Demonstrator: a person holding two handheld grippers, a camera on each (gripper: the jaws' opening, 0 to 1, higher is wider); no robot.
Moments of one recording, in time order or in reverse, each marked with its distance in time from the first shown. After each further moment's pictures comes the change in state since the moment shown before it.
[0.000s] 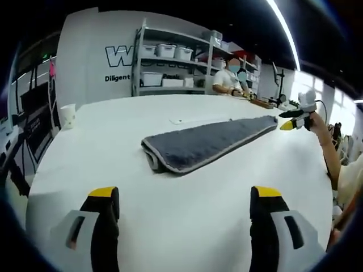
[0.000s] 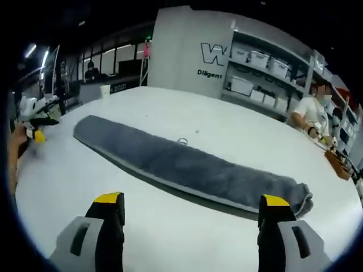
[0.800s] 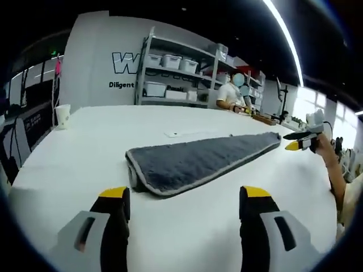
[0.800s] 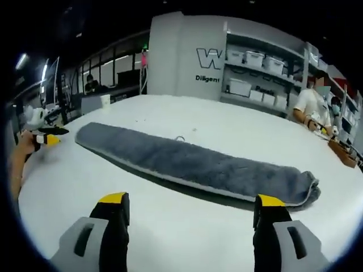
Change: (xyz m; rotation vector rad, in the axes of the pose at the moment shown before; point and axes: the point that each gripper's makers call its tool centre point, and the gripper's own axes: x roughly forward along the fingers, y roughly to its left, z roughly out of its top) left arm 0.049 -0.030 0.012 -0.071 -0.112 0.003; right arm 0.003 -0.015 -0.018 0.081 -0.048 0.029
